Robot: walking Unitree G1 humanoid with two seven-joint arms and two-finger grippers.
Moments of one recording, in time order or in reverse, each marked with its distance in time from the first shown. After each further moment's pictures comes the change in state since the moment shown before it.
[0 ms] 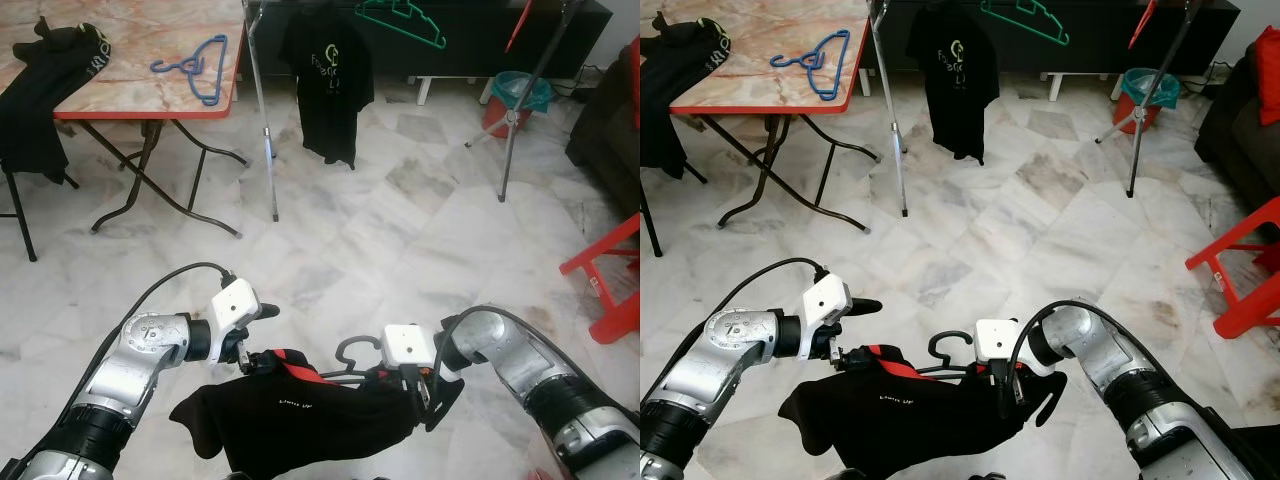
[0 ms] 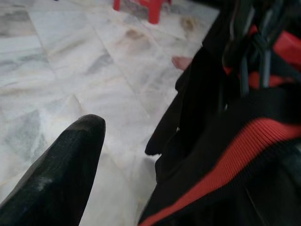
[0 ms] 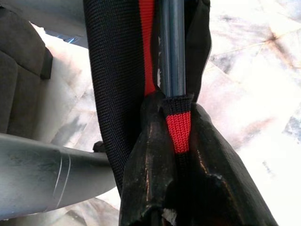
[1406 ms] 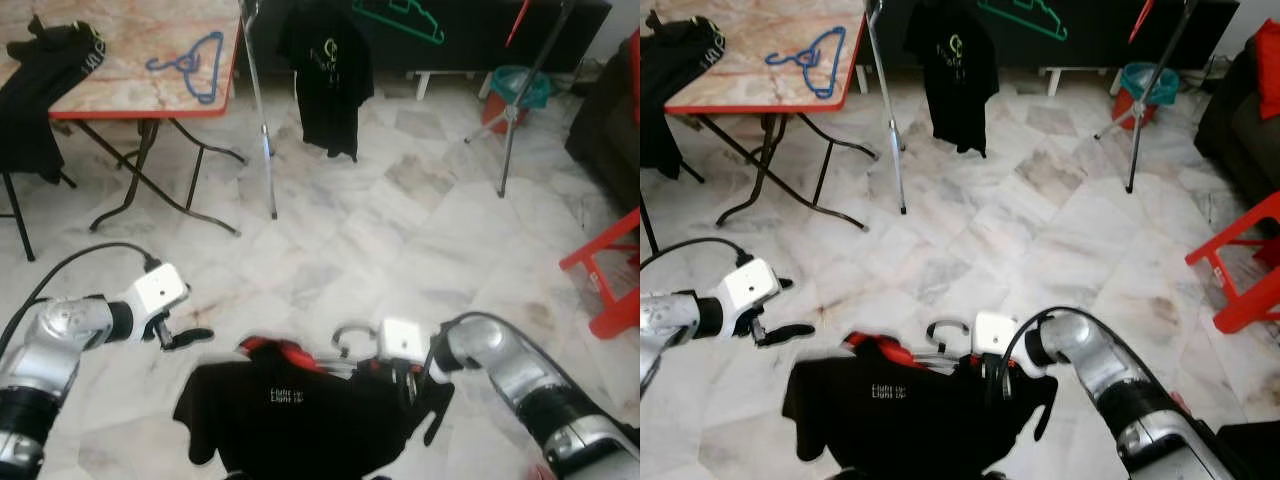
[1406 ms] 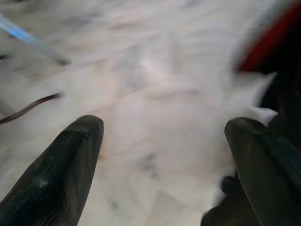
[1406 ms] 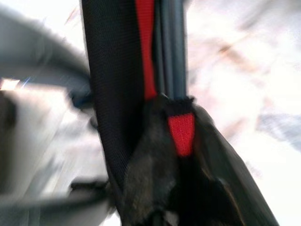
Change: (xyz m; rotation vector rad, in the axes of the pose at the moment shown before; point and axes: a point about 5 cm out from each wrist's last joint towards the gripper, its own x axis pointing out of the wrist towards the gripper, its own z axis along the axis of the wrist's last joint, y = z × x) left arm -0.069 0.053 -0.033 0.094 0.251 0.519; right arm -0.001 -0.016 -0.001 0.119 -0.119 -0.274
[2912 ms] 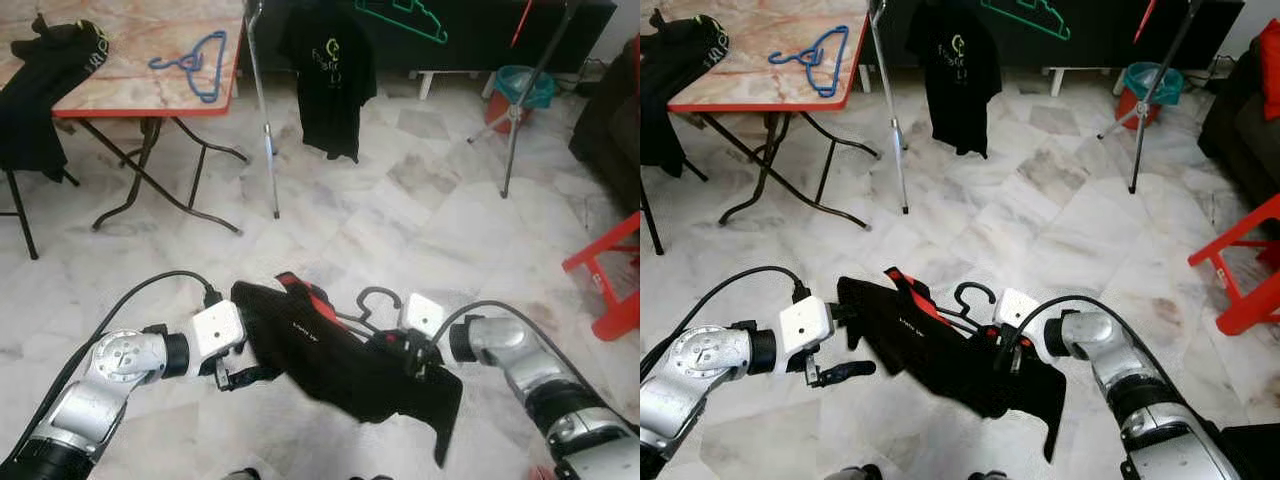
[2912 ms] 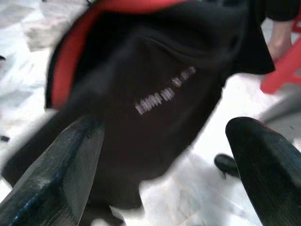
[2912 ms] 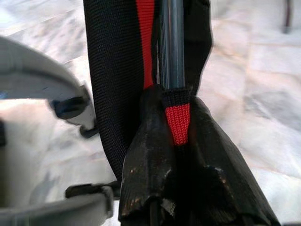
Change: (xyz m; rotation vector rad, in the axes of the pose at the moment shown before) left arm 0.008 -0.080 0.054 0.063 -0.280 -0.327; right arm -0.013 -0.003 -0.019 0.103 -0.026 -0.016
